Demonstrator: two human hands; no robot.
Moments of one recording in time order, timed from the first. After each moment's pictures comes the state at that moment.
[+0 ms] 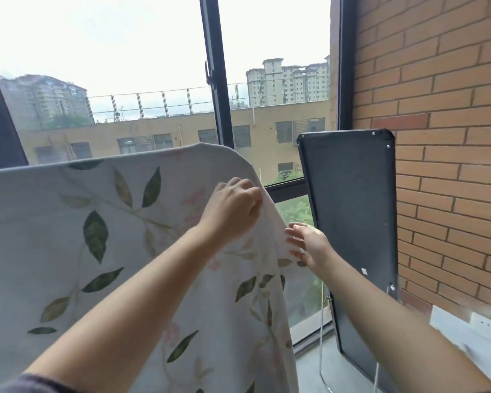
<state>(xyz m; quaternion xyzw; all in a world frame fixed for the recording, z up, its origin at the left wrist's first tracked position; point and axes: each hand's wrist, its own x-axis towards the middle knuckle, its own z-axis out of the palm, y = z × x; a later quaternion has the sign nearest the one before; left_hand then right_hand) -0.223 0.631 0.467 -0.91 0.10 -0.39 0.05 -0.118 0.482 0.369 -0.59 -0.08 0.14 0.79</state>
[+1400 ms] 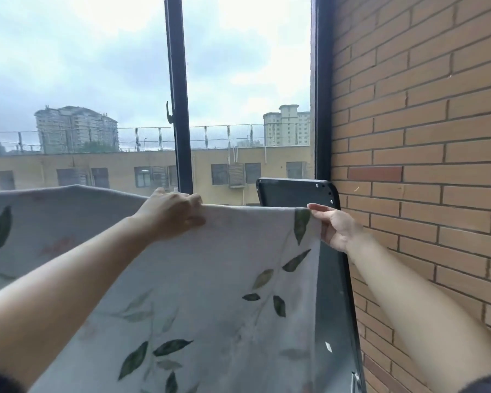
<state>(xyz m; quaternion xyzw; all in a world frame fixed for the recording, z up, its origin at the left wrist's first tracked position) -0.079 0.581 0.529 -0.93 -0.07 -0.27 0.22 0.113 0.293 0.481 -0.55 -0.18 0.15 0.80</state>
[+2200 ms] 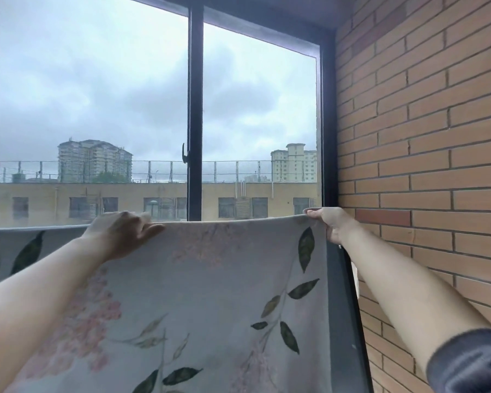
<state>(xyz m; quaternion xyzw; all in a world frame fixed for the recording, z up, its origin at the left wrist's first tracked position) -0.117 0.682 0.556 -0.88 -0.19 -0.39 0.18 0.133 0.324 0.576 -0.65 -0.19 0.07 0.74</state>
